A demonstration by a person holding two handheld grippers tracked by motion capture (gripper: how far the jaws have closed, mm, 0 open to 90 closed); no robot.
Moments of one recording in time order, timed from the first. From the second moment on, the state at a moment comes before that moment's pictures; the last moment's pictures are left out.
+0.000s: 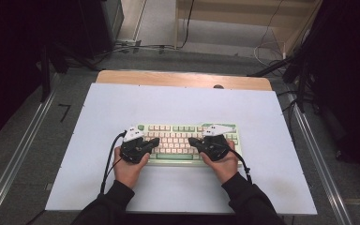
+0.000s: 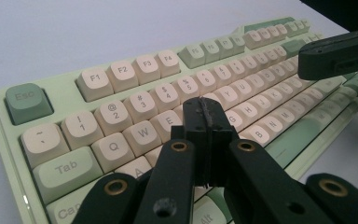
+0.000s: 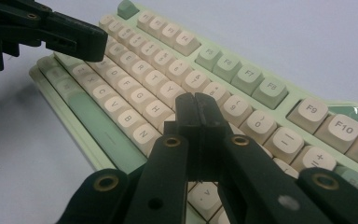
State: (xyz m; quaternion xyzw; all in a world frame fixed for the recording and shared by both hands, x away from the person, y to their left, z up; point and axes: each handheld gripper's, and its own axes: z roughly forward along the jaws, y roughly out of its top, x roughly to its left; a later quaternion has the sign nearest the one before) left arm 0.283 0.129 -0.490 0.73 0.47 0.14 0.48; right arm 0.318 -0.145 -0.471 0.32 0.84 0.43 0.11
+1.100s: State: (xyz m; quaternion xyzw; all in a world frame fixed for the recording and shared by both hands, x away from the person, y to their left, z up) left arm 0.282 0.130 -0.490 0.73 0.47 0.14 0.48; right arm 0.311 -0.128 -0.491 0.30 0.86 0.39 0.09
